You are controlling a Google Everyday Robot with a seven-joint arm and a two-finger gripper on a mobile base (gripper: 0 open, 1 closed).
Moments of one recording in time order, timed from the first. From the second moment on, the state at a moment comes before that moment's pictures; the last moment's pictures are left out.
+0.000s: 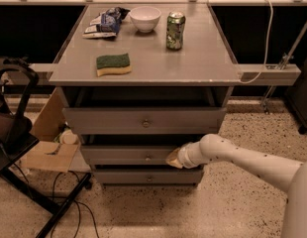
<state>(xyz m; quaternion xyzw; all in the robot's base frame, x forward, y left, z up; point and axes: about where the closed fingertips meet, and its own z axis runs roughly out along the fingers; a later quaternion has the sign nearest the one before) 0.617 -0.082 0.411 -0.53 0.77 0.16 0.30</state>
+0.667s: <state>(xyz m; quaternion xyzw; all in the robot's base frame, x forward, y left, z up) 0.617 -0.082 0.411 -0.53 0.77 0.16 0.30</state>
